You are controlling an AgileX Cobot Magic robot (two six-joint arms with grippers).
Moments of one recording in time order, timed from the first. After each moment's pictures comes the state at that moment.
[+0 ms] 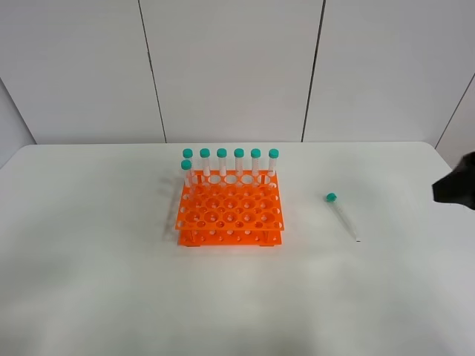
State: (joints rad) left arm 0.00 -0.01 -0.48 -0.03 1.05 0.01; right arm 0.02 0.97 -0.85 0.09 0.94 -0.08
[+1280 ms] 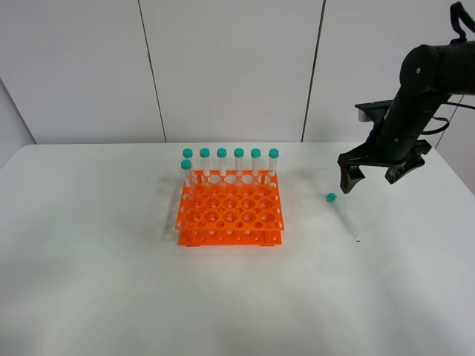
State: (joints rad) left arm 0.00 -0.01 -0.48 -0.03 1.05 0.01; right arm 0.11 1.92 -1.44 0.02 1.00 -0.17
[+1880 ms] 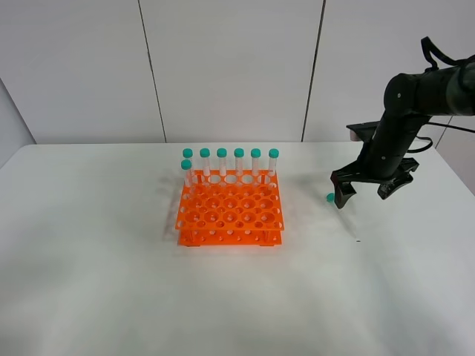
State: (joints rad) left arm 0.00 -0.01 -0.48 -0.03 1.05 0.01; right arm 0.11 2.02 -1.43 0.02 0.96 -0.16
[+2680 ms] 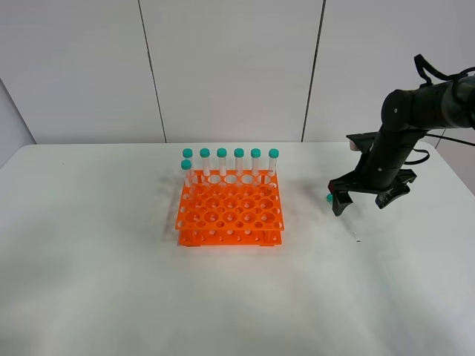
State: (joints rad) left arm 0.00 -0.01 -0.48 -0.03 1.05 0.01; right arm 0.11 2.04 -1.36 0.02 0.86 -0.12
